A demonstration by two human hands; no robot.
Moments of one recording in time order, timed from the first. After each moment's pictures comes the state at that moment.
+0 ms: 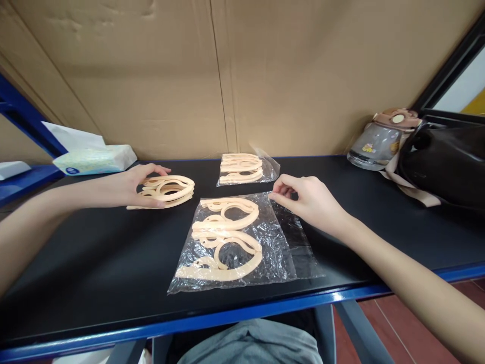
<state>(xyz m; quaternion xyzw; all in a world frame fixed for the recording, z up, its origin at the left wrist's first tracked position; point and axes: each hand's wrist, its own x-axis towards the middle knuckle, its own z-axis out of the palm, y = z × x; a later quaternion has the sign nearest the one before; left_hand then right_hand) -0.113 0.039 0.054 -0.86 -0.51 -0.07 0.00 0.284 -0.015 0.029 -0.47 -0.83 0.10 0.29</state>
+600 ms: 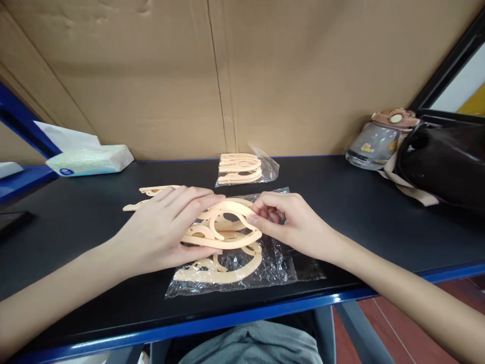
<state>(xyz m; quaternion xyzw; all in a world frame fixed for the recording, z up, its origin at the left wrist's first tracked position) -0.003 -0.039 0.040 -0.93 -0.25 -0.19 0.21 0.250 -0.046 0.035 -0.40 -0.83 0.24 0.31</state>
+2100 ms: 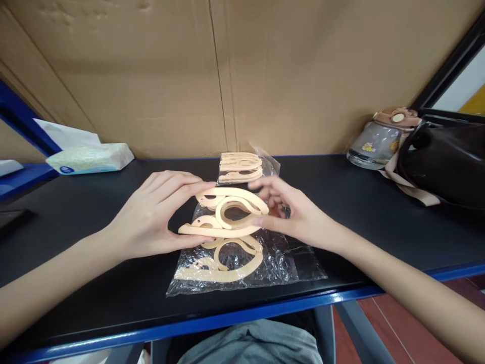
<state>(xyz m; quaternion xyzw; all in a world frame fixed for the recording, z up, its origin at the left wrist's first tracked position) -0.015 -0.026 0.047 -0.92 -0.26 -0.23 0.18 0.260 -0.034 0.029 -0.36 -0.81 0.32 0.34</state>
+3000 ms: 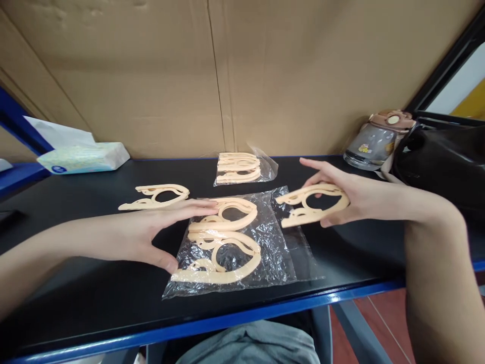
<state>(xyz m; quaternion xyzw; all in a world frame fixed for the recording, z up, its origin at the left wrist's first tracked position) -0.040 -0.019 0.059 -0.91 -0.32 0.02 -0.28 0.359 -0.023 0.066 -0.48 -0.84 0.21 0.13</state>
